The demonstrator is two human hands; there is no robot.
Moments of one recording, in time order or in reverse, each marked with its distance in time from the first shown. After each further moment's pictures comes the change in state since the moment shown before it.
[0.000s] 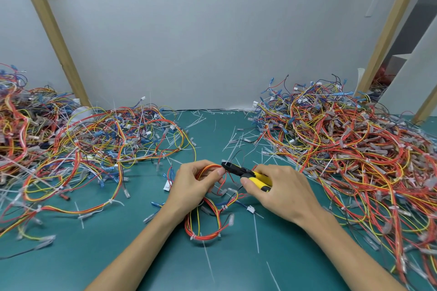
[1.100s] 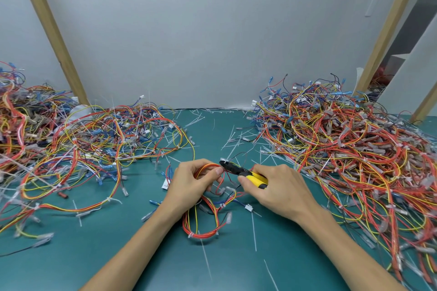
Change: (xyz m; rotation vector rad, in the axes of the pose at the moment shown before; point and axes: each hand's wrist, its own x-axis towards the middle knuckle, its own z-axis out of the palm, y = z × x) left_hand 0.001 0.000 -0.001 0.021 -0.015 0.020; right_hand 0.003 0.000 0.001 -0.004 -0.037 0.003
